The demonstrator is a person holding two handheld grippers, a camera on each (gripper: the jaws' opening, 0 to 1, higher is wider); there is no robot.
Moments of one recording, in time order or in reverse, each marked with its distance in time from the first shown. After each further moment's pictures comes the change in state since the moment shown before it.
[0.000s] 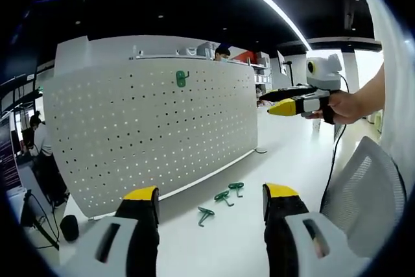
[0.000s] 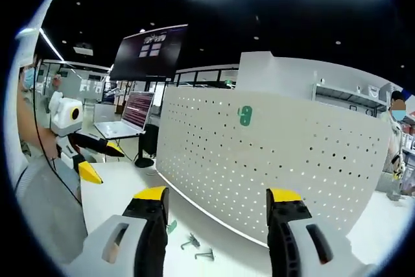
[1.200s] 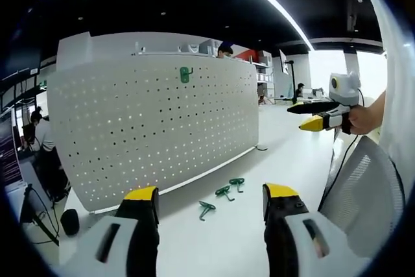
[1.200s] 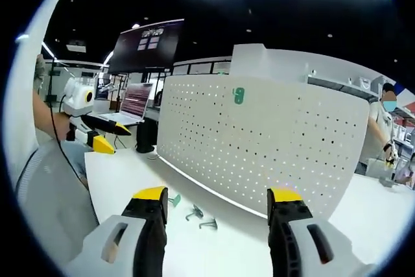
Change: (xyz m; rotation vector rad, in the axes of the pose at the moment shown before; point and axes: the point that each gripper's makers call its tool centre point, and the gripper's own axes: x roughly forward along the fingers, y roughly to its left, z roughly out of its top) left arm -0.009 0.004 -0.006 -0.019 0.014 0.007; right arm -0.055 0.008 -0.039 0.027 0.047 -0.052
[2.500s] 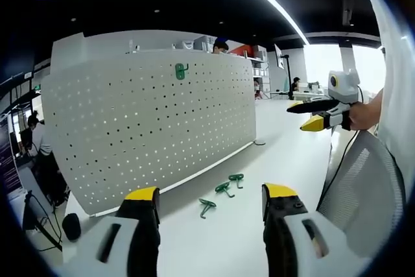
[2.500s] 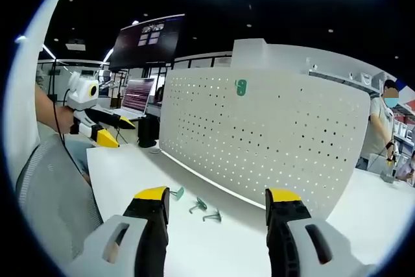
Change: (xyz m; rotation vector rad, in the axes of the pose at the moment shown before) left arm 0.005 0.001 -0.002 0.039 0.033 -0.029; right arm 0.000 0.006 -0.012 0.007 0.037 0.013
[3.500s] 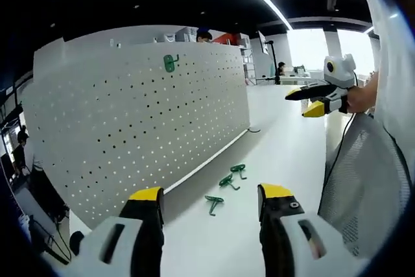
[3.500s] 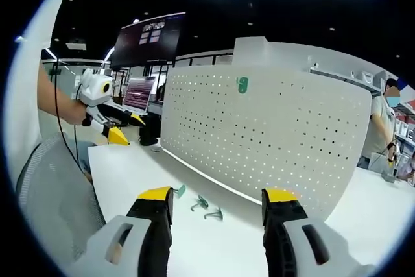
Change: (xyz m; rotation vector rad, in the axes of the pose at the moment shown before) left arm 0.018 0.018 -0.003 0.110 0.081 -0.097; right arm 0.000 0.003 -0.003 0.000 0.012 0.016
